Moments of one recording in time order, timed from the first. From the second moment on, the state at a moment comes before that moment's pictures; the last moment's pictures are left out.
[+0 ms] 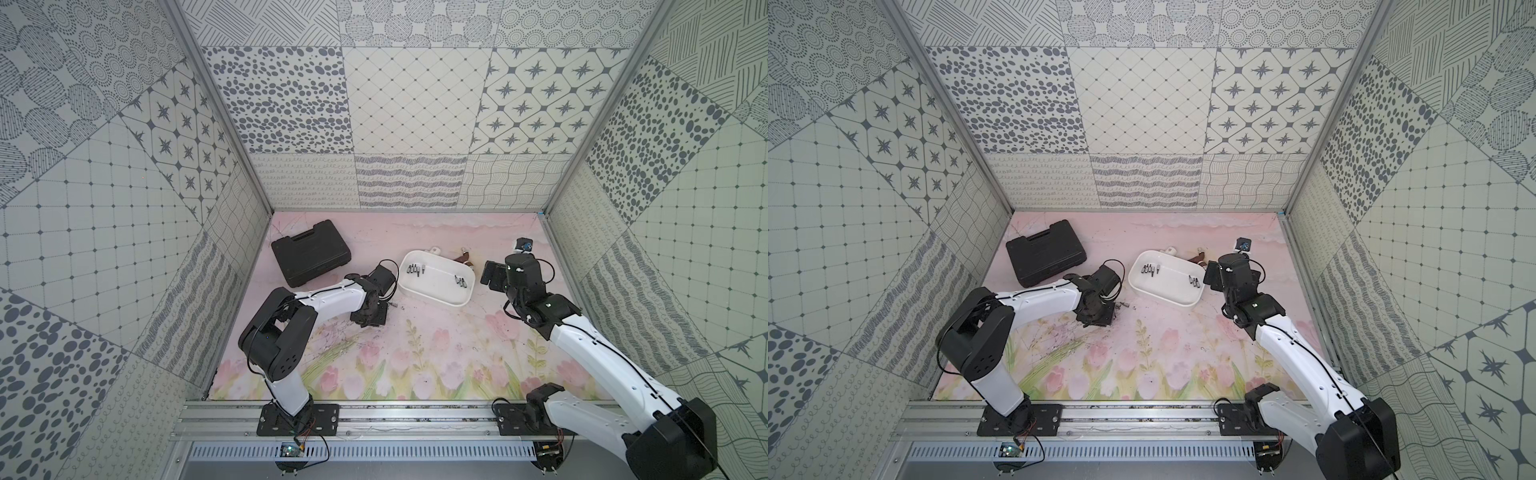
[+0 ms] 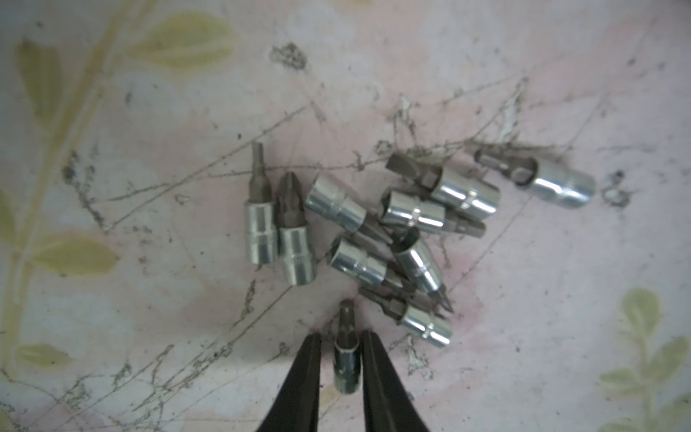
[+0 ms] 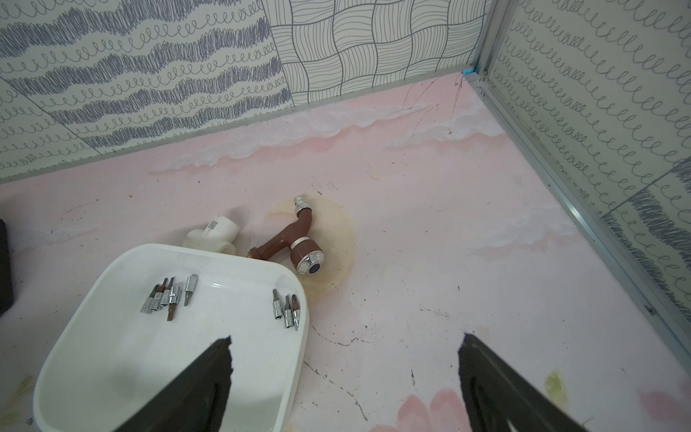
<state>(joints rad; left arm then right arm) -0.58 1.74 1.03 -0.69 -0.07 -0.46 0.39 1.05 0.81 -0.35 0.44 0.41</state>
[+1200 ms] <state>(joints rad) -0.60 1.56 1.04 -0.72 -0.10 -0.46 0.38 1.04 0.79 -0.35 0.45 0.42</state>
